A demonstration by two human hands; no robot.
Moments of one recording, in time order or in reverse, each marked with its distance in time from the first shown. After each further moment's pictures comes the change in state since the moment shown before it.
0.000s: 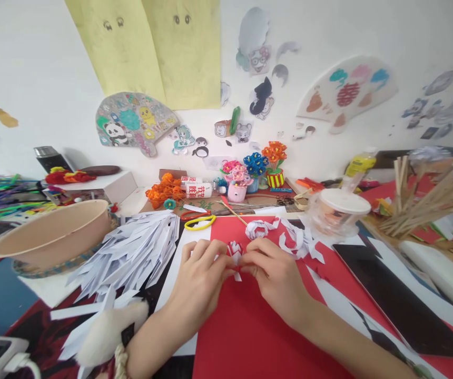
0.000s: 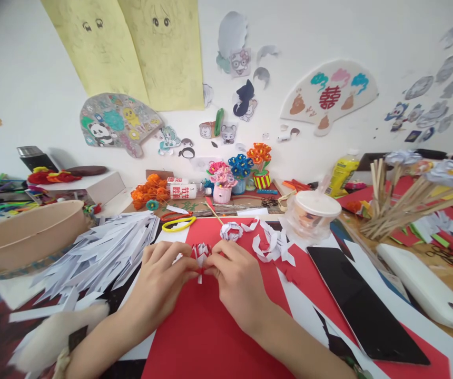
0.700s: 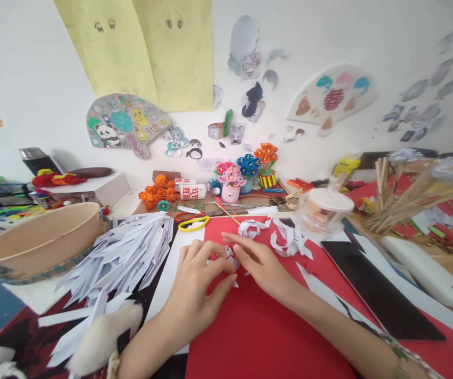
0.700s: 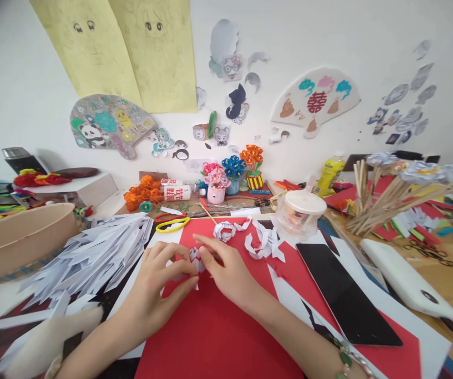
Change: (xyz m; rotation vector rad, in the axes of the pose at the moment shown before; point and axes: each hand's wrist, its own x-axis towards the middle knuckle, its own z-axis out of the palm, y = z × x) left_hand 0.001 0.010 -0.006 -0.268 -0.029 -0.091; right_hand 0.010 0.006 -0.002 0.468 -0.191 0.445
